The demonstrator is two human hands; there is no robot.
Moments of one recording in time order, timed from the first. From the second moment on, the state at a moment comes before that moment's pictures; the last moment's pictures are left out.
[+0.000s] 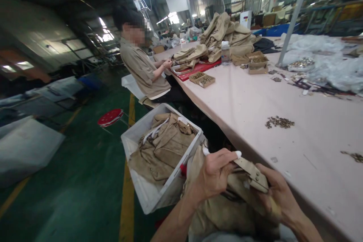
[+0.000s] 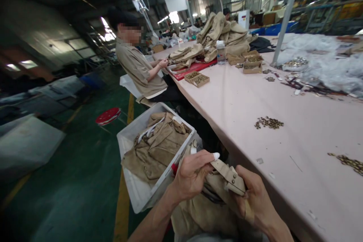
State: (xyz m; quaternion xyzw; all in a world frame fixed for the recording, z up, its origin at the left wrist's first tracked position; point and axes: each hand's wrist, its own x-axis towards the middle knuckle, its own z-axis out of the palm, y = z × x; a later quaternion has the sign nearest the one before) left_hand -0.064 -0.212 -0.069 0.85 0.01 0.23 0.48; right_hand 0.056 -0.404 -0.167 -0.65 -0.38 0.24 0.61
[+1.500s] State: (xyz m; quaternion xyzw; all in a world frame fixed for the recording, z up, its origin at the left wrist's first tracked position) left_hand 0.050 -0.224 -0.117 0.71 0.06 -0.06 0.70; right_hand 0.240 -0.500 -0.167 -0.85 -0.24 0.05 0.47
